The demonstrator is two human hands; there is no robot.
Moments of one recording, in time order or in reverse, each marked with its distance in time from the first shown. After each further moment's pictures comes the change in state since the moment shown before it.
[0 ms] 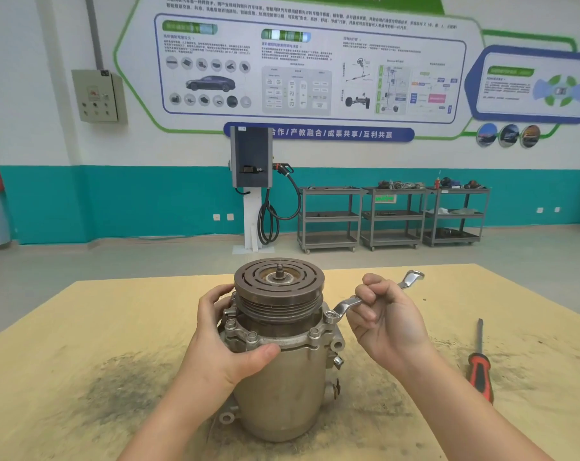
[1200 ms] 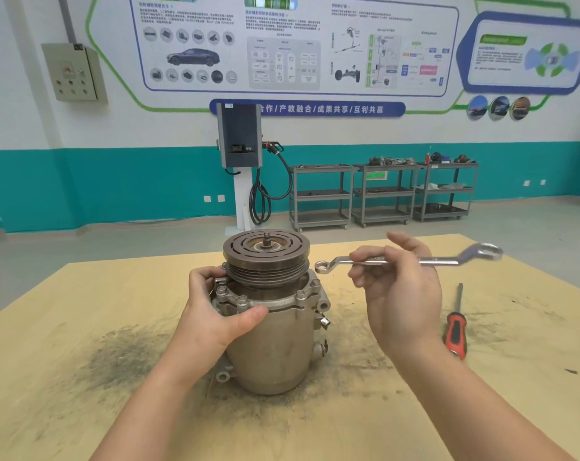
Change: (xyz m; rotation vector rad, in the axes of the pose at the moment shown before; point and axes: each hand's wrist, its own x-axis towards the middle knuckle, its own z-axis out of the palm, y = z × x) left_hand -0.004 0.003 0.001 0.050 0.022 -0.035; right_hand -0.062 -0.007 0.025 -0.307 0.051 -0.542
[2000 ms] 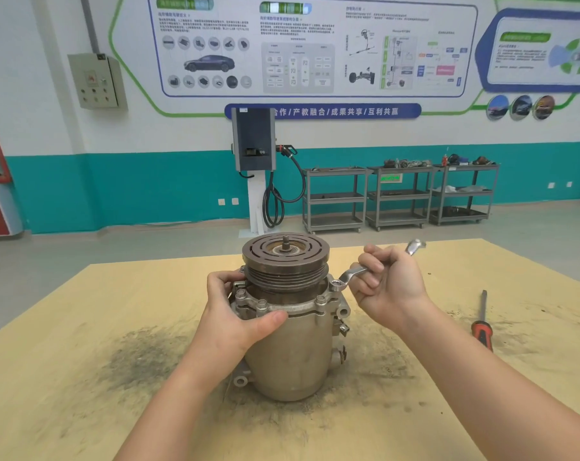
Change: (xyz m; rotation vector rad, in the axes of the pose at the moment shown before) left_hand 0.000 0.003 0.001 0.008 0.001 -0.027; right_hand 0.050 0.036 -0.003 0.272 -0.002 0.586
